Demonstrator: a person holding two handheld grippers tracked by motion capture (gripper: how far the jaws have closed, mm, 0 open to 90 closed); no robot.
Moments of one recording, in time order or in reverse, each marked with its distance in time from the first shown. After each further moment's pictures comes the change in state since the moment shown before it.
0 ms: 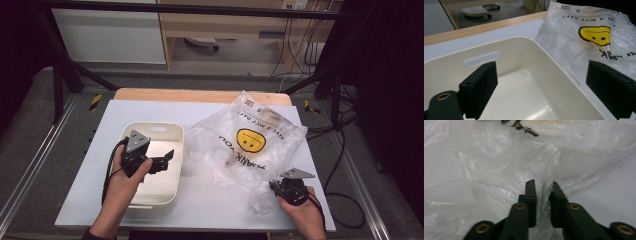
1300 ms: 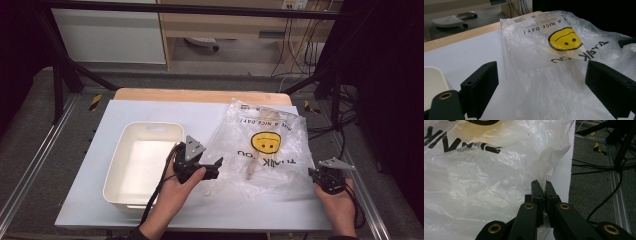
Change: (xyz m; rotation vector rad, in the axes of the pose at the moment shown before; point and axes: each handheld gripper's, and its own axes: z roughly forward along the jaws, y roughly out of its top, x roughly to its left) left arm -0.114 0.020 0.059 -0.032 -0.110 0.069; right arm -0.104 -0.009 -0.025 -0.051 -0.231 0.082
